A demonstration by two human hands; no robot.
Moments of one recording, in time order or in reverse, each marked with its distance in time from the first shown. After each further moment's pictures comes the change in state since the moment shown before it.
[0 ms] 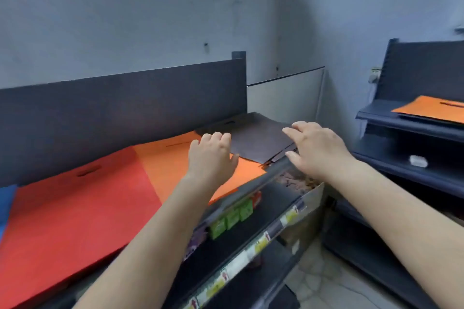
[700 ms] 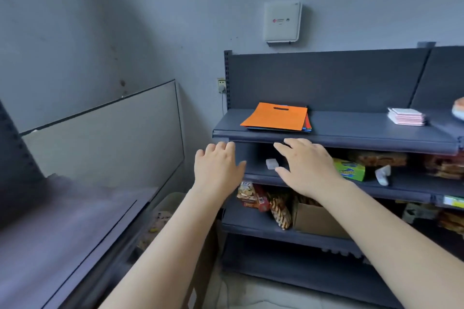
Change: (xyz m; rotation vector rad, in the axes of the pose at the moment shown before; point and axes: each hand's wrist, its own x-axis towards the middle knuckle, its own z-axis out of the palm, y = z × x) left_hand 0.221 0.363 0.089 -0.331 -0.035 0.505; right_hand -0.013 0.337 0.056 -0.169 -0.121 0.586
